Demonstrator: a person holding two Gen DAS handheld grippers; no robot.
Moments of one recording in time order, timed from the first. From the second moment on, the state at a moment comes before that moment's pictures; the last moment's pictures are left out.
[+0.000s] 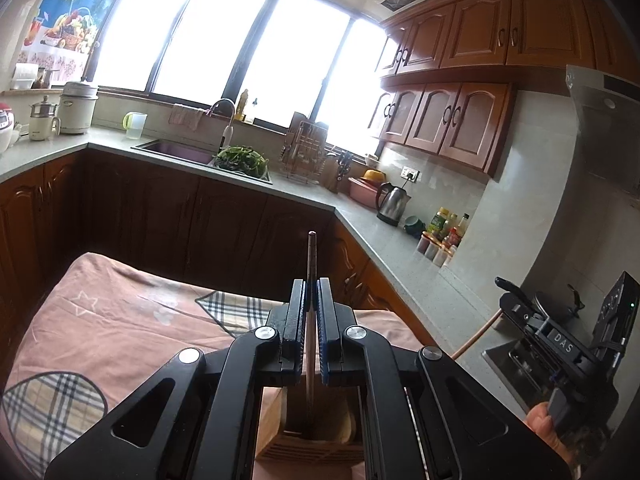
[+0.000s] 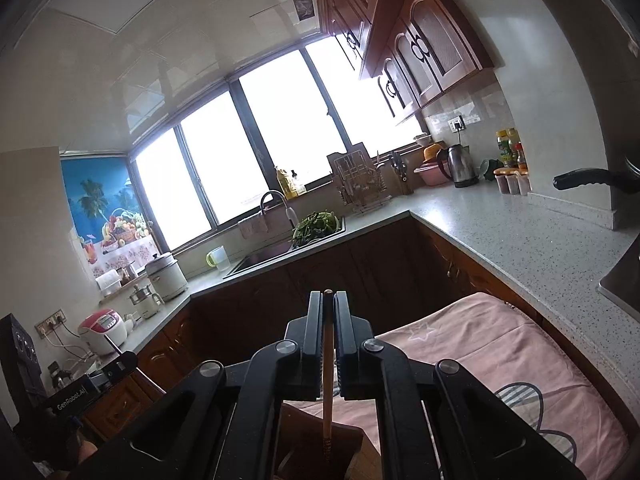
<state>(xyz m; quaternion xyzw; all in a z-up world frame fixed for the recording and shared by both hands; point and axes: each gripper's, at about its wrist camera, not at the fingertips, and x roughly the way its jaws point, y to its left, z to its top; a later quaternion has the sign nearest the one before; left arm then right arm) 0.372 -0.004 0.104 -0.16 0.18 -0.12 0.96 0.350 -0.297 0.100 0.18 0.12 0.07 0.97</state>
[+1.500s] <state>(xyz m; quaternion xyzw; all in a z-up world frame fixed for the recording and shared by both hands) 0.312 0.017 0.019 -0.16 0.30 -0.08 0.94 0.297 -0.310 0.011 0.24 0.22 0.08 0.94</state>
